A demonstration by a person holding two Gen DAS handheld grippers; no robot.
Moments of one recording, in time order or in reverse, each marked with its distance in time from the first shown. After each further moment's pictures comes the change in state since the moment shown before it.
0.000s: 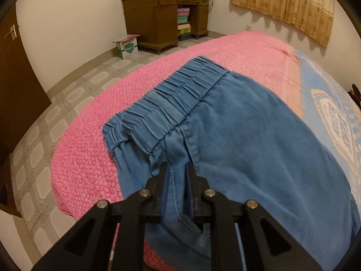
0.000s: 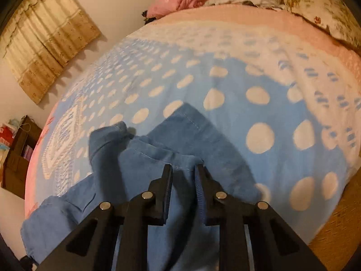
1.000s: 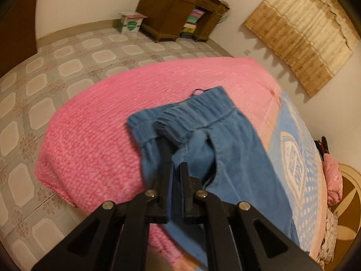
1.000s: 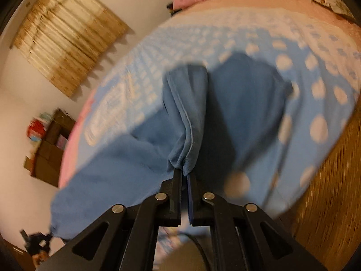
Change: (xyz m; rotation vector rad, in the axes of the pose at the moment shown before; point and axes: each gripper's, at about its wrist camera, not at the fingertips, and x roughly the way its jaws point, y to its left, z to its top) left arm -0.032 0.088 0.005 -0.320 0.067 -0.289; right arm -0.068 0.044 -0.108 0.005 0.088 0.225
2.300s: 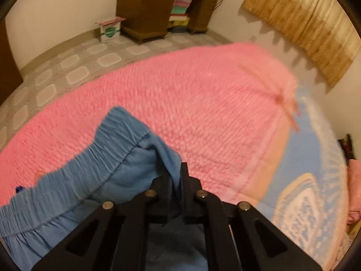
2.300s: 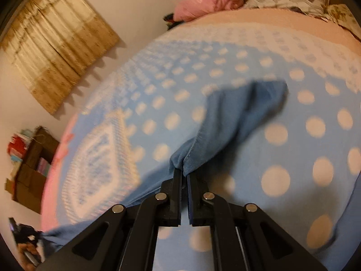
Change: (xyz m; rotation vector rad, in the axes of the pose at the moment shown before) left arm 0.196 -0.264 0.132 0.095 0.010 0.138; right arm 0.177 0.124 0.198 -0.002 -0.153 -0.066
